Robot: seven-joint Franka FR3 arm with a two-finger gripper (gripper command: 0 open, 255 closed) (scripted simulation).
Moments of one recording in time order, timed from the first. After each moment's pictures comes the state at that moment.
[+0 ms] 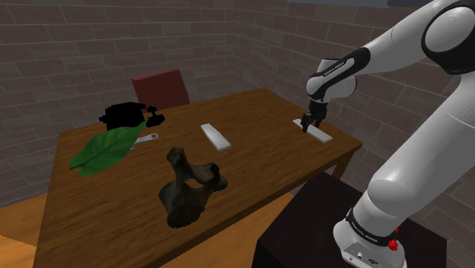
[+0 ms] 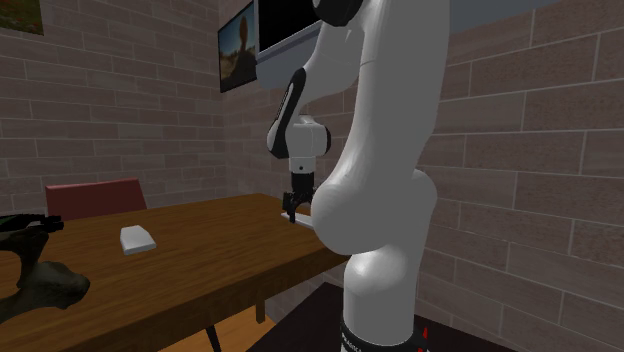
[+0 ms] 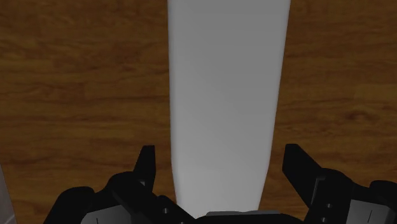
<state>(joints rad) -0.18 -0.11 -0.49 -2.47 -0.09 2.37 -0.36</state>
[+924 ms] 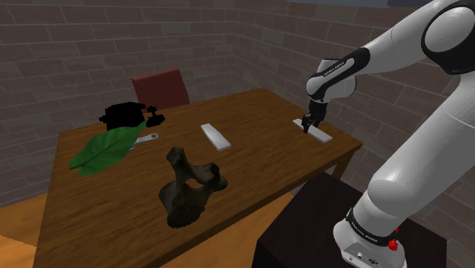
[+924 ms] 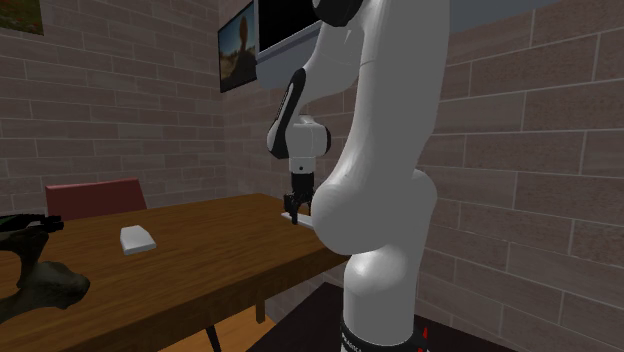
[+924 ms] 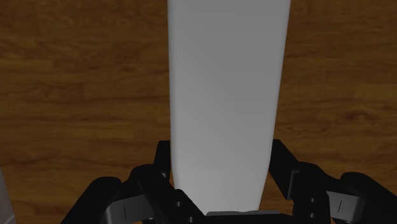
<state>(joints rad) -0.18 -0.11 -0.49 -2.47 -0.09 2.37 -0.36</state>
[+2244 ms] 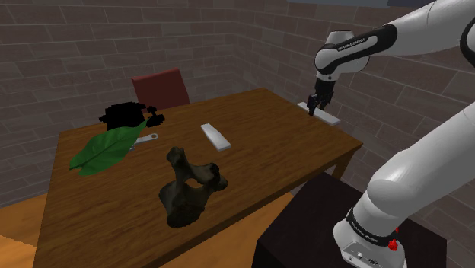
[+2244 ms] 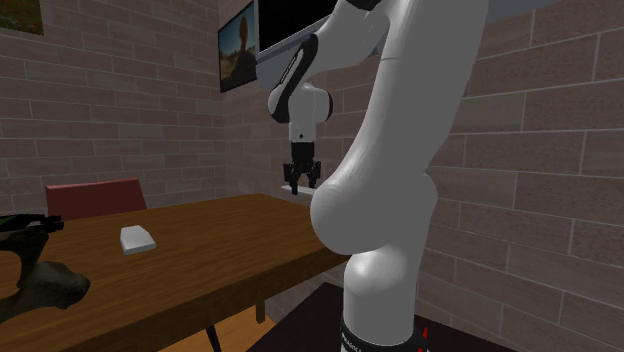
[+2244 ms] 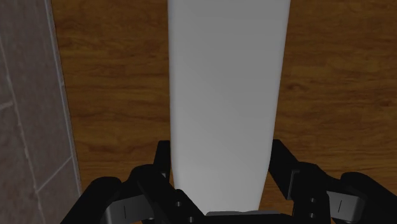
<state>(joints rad) -0.19 -0.27 -0.46 -2.35 -0.15 2.09 -0.32</state>
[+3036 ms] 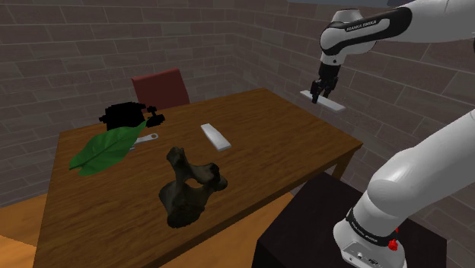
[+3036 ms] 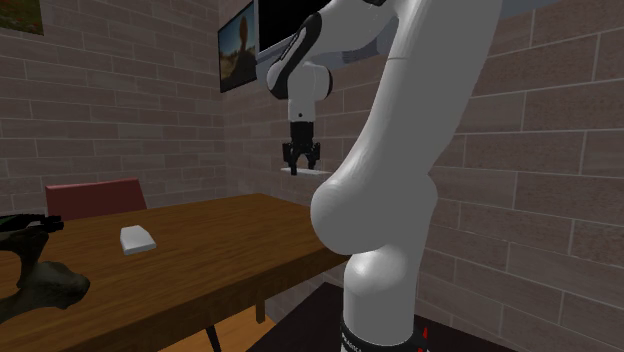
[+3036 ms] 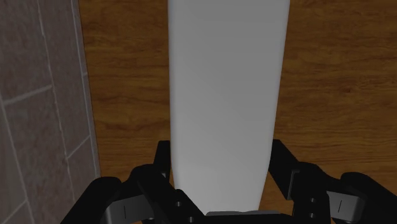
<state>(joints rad) -0.19 -0.32 -0.43 -2.22 -0.15 1.92 -0.30</state>
